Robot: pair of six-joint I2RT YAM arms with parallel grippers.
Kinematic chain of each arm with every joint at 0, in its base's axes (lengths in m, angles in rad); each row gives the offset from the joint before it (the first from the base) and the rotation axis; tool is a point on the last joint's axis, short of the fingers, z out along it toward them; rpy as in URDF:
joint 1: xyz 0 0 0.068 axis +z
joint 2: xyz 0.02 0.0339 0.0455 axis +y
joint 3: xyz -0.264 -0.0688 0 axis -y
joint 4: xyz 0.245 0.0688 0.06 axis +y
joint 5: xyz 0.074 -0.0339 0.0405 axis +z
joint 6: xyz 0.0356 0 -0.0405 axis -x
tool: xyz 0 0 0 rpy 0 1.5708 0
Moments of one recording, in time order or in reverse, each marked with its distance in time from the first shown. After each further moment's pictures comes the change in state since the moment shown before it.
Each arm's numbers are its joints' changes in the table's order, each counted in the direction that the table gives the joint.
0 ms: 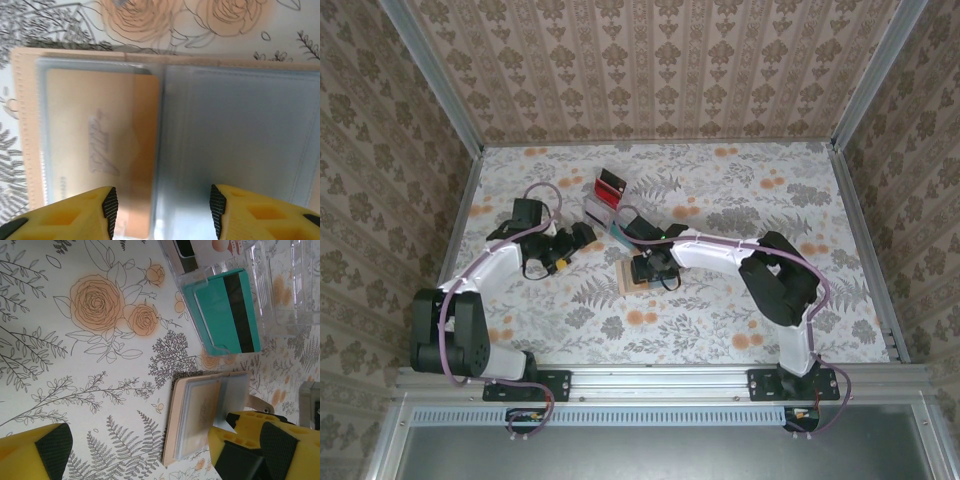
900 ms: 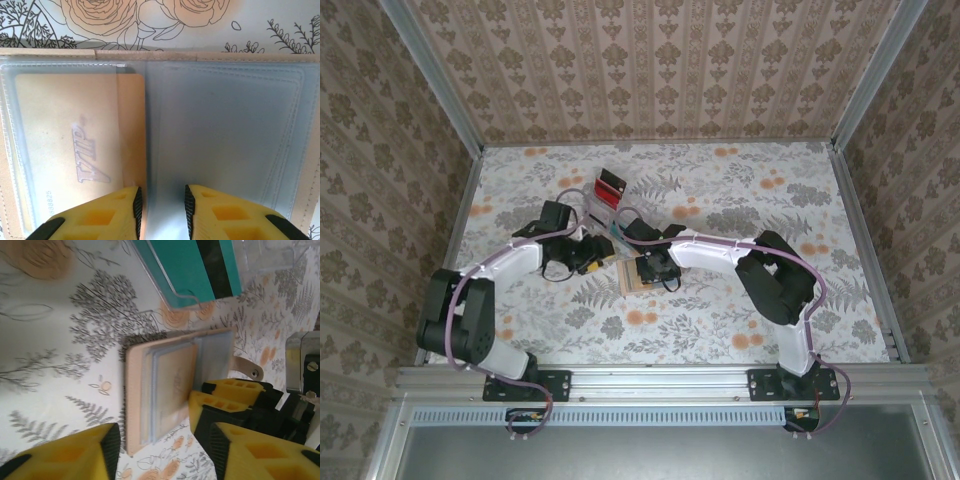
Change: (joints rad) left arm -0.180 0.105 0.001 -0.096 -0.098 0.064; right arm 0.000 0.016 0.008 0.037 -0.048 -0.024
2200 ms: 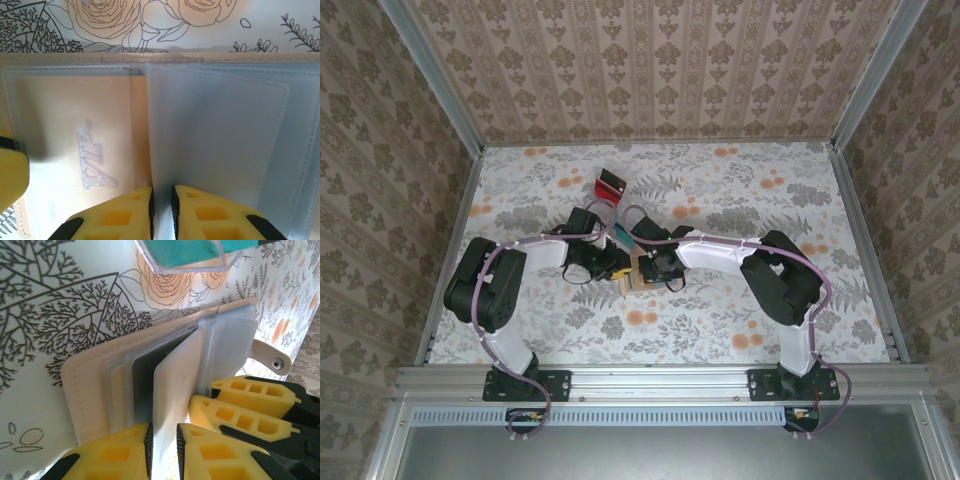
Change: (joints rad) left arm -0.101 0.224 0.021 -0.156 -0.096 0.042; right arm -0.033 -0.032 -0.074 -0.104 0.085 -0.007
